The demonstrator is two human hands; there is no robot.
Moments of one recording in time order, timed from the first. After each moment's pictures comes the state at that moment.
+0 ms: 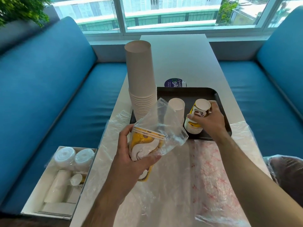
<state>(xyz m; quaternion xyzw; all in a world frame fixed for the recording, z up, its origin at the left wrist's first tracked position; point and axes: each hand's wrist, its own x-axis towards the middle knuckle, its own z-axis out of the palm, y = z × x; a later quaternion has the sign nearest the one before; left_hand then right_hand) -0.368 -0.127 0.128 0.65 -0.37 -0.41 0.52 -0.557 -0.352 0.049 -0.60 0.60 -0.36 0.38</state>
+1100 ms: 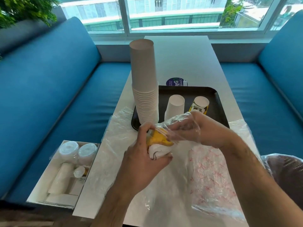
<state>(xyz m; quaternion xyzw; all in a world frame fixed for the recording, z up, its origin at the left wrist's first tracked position) -0.390 -0.116 0.123 0.72 -0.52 -0.29 0.37 -0.548 -0.265 0.150 -0.80 0.18 -0.15 0.56</state>
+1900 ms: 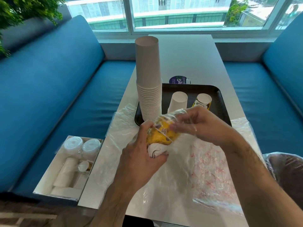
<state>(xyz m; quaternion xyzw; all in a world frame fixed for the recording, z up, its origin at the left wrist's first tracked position) -0.389 -0.099 0.123 0.76 -0.53 -0.21 0.32 -0.546 -0.251 0.151 -0.77 0.22 -0.19 0.57</state>
